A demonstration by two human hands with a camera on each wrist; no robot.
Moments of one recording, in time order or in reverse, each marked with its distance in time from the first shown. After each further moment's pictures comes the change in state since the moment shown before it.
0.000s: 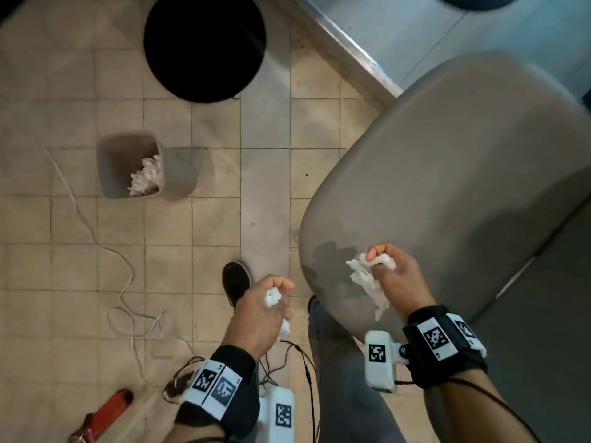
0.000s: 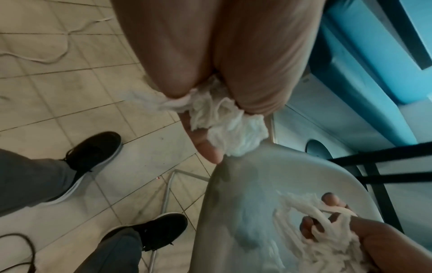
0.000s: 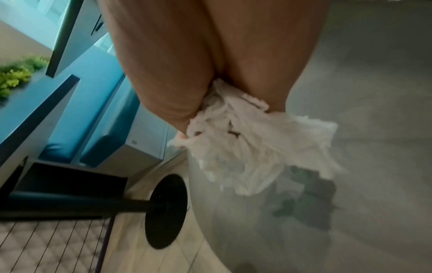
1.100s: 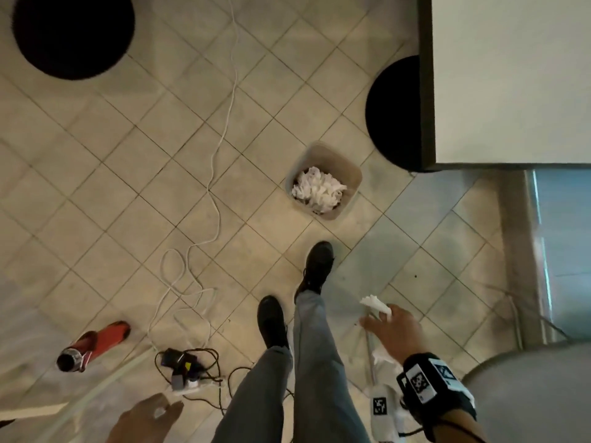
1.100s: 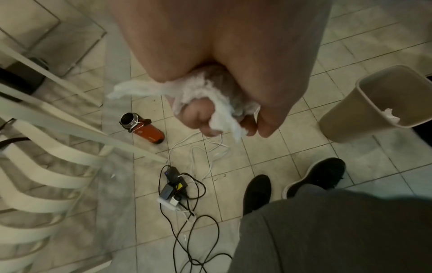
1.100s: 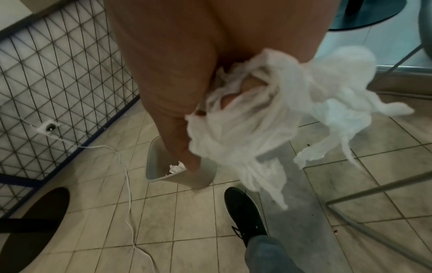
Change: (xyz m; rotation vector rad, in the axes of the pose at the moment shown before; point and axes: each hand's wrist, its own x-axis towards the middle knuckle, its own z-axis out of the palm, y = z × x) left_hand -0.053 -0.328 -0.308 -0.124 0.112 -0.651; right_hand 0.021 -0.136 0.380 -1.106 -0.231 -0.029
